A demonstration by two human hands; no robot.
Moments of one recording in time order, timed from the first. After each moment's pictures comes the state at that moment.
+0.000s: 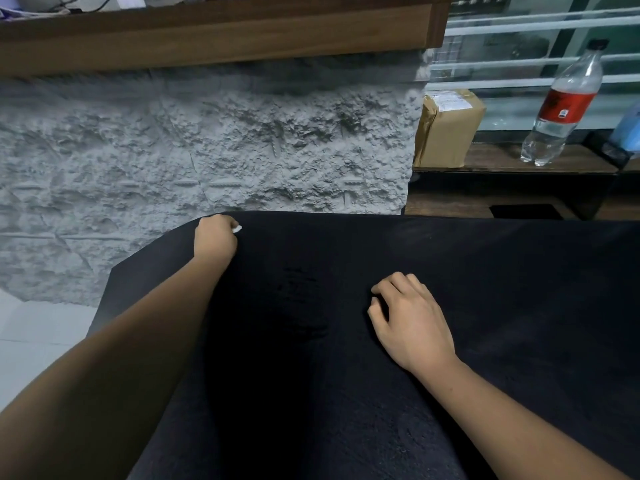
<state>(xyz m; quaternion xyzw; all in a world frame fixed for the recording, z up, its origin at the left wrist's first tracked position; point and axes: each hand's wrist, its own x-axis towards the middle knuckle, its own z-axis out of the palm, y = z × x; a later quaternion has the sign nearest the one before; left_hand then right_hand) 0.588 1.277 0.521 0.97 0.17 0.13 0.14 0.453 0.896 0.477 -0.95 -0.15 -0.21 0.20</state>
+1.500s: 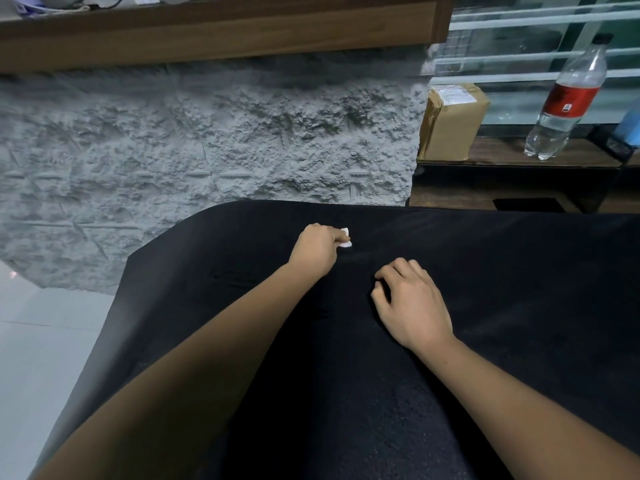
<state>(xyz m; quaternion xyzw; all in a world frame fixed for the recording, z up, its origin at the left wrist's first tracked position) 0.549 1.108 0.513 0.97 -0.08 0.08 0.20 0.455 0.895 0.478 -0.94 -0.15 -0.22 0.20</state>
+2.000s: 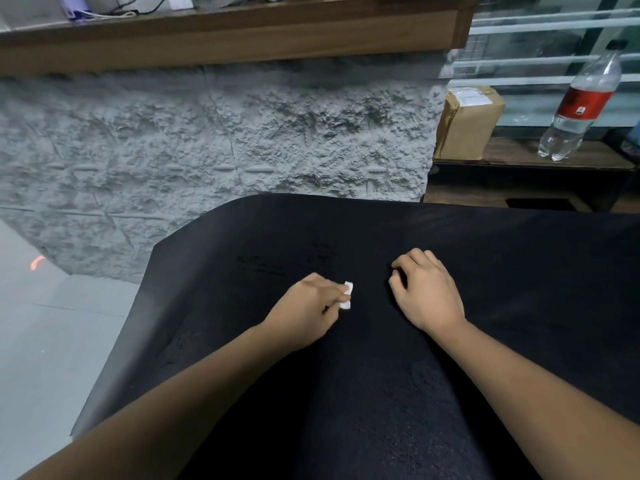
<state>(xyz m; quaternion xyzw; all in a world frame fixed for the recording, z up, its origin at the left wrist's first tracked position) 0.374 1.150 0.517 0.95 -0.19 0.06 0.26 0.450 0.895 0.482 -0.95 -0.15 -0.20 0.20</state>
